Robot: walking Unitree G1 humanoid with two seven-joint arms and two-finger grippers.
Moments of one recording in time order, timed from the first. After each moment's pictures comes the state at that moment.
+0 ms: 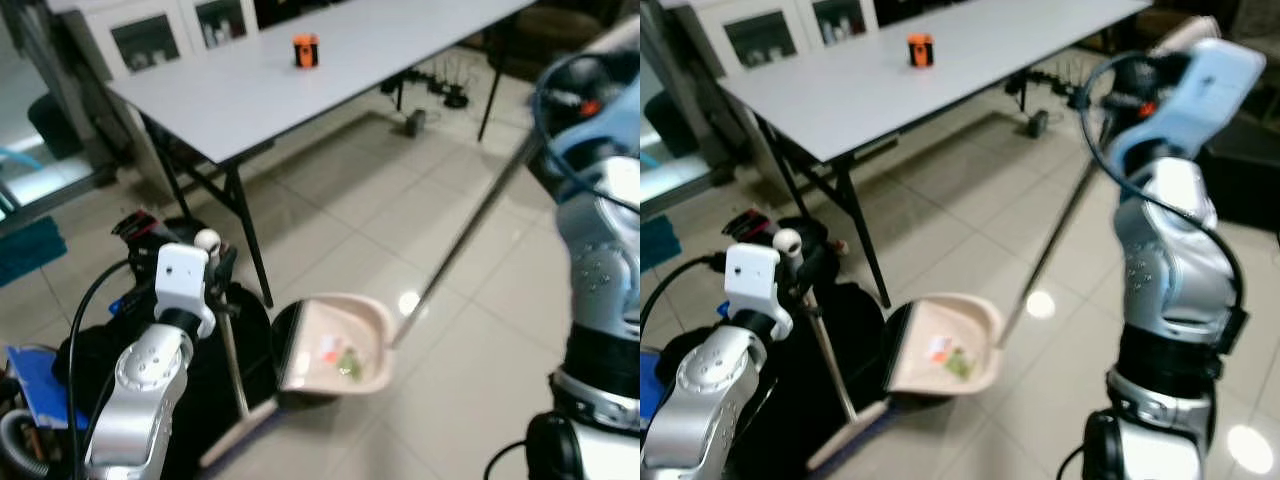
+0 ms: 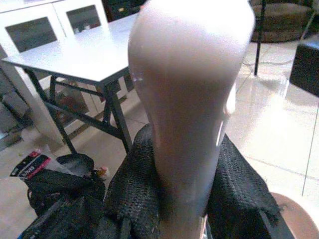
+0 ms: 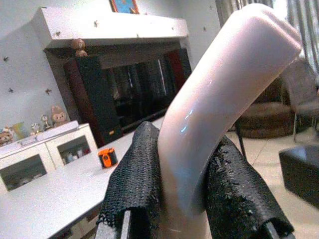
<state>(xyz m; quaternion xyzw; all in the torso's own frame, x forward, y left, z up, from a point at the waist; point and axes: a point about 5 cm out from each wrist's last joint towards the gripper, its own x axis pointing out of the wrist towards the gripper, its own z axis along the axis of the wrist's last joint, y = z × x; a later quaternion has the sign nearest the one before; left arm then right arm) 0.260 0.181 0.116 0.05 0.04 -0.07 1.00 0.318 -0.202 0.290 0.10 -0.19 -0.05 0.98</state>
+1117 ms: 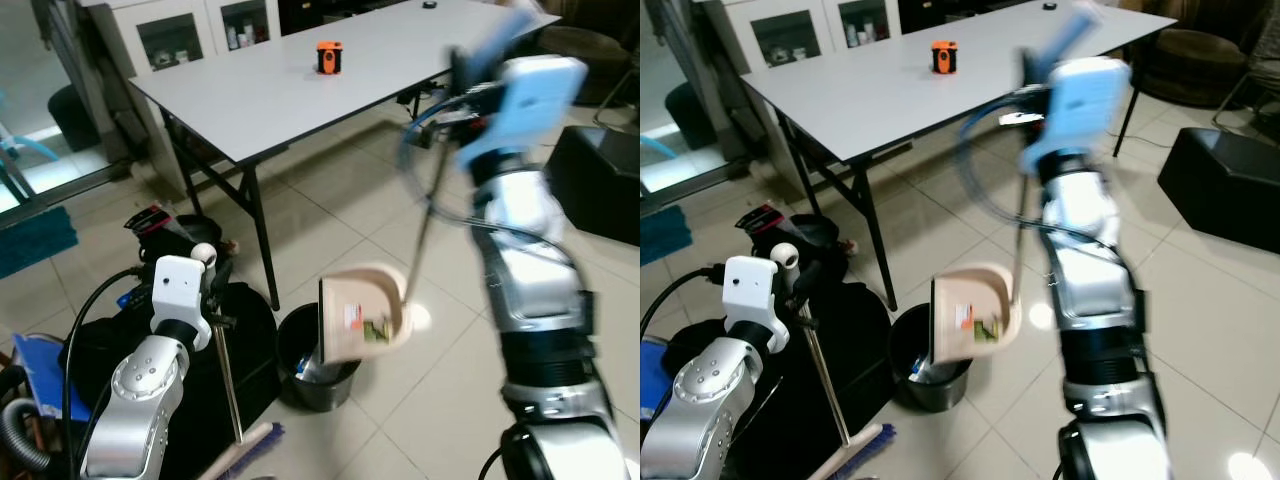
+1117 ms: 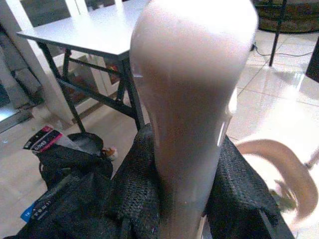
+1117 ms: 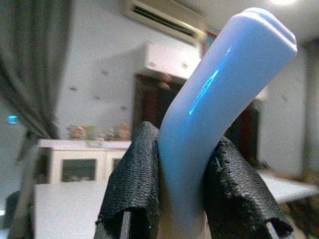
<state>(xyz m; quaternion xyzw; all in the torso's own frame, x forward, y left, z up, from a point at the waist) 0.252 0.186 0.104 0.05 0.07 -0.06 0.99 0.330 -0.115 0.270 -0.03 -0.30 0.10 0.95</state>
